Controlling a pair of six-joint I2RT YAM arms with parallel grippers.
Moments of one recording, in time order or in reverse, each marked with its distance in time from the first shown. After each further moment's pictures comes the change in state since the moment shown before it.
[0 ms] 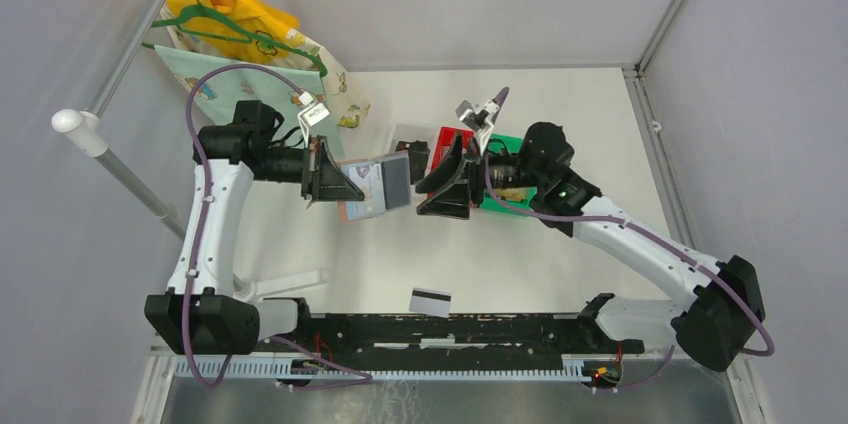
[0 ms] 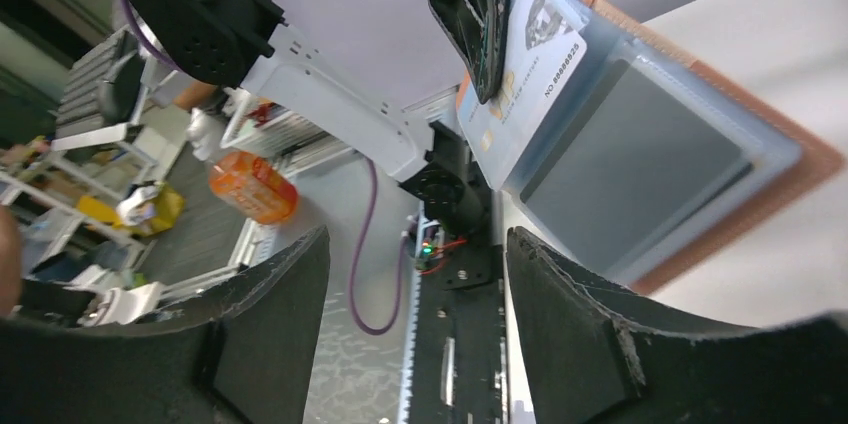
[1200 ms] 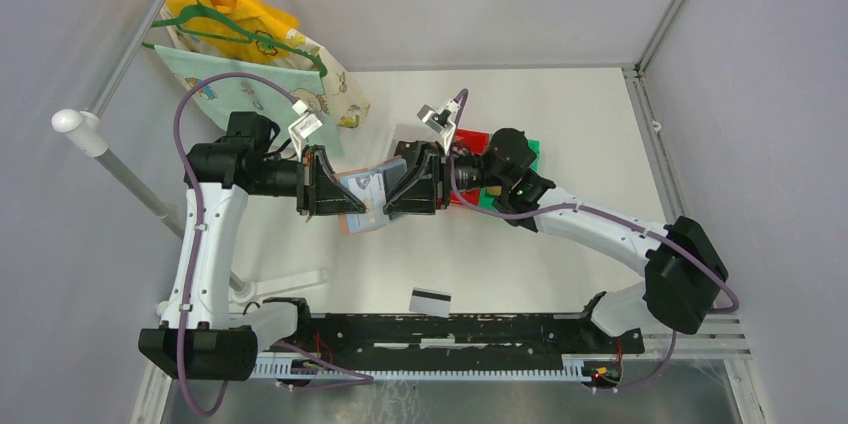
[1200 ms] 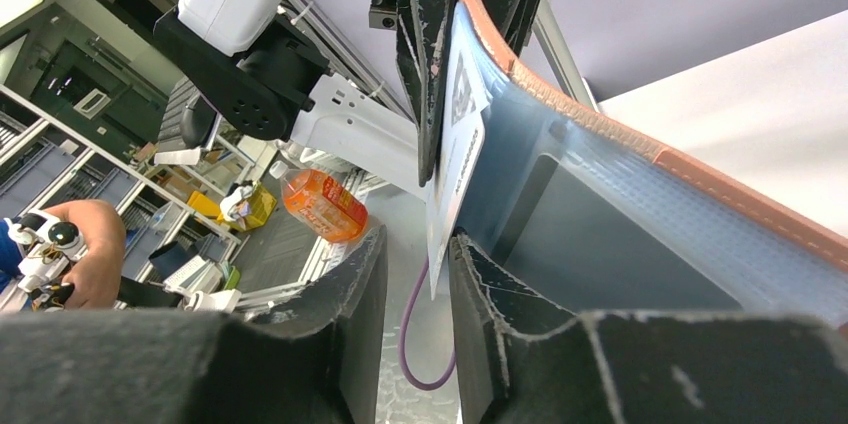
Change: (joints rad) left arm -0.022 -0.132 -0.027 -0.021 0.115 -0.001; right arm 0.147 0.241 0.037 0.360 0.012 0.251
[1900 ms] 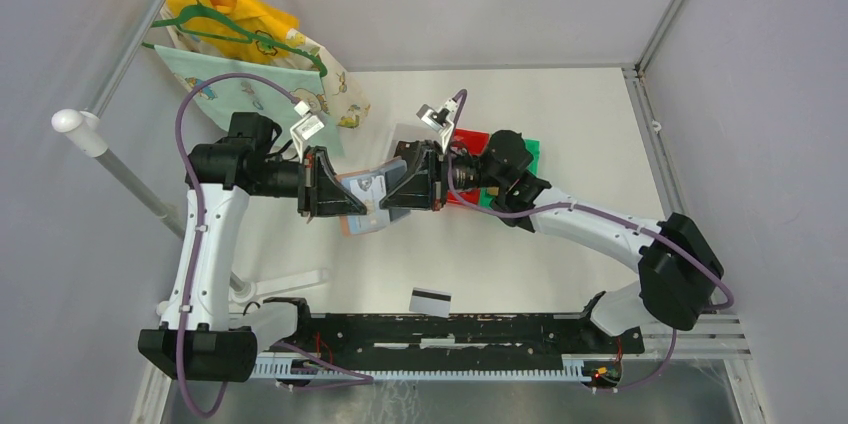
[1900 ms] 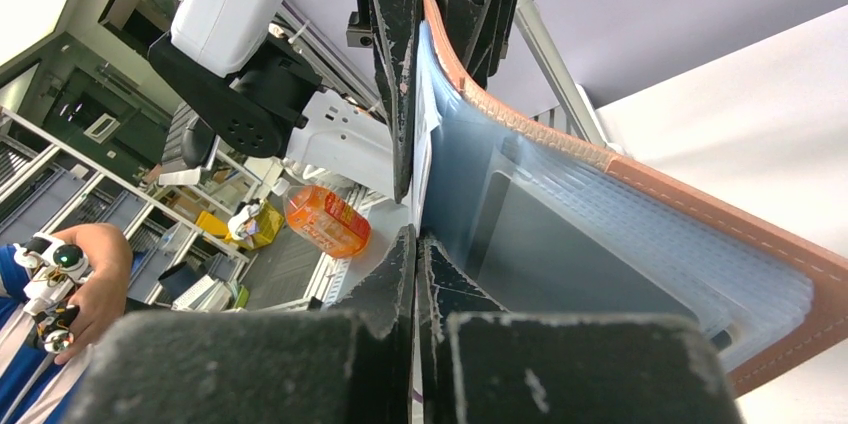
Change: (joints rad) left arm -0.001 -0.006 -0.003 0.000 0.000 -0.001; right arm -0.005 0.037 0.006 0.043 0.032 0.044
